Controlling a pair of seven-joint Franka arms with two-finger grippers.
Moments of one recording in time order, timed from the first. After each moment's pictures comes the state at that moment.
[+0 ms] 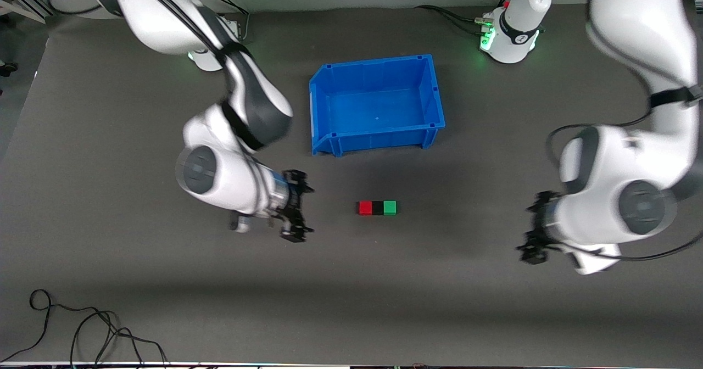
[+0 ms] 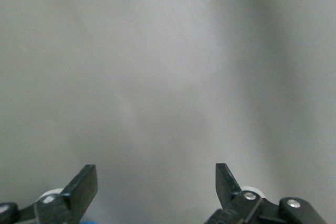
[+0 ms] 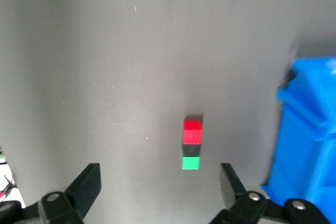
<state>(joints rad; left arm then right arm) -0.10 0.57 -0.06 -1.22 0.01 1.67 -1.27 0.50 0.62 -0.08 -1.17 0.33 1.85 1.89</state>
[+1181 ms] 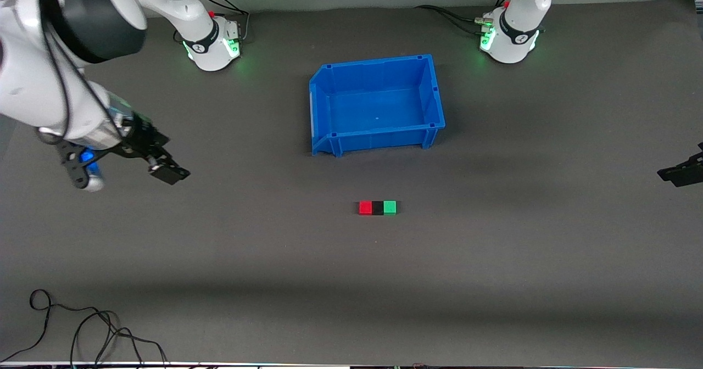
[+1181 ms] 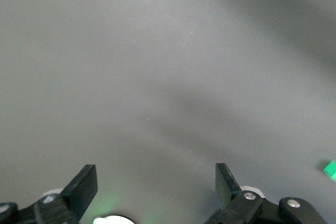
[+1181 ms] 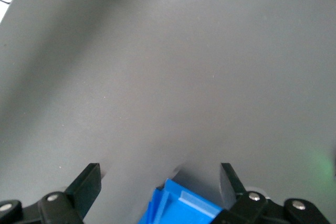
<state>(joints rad) 0.16 0.34 -0.07 -1.17 0.06 1.36 -0.37 0.28 0.15 -0.08 -1.52 0.10 1.63 1.09</state>
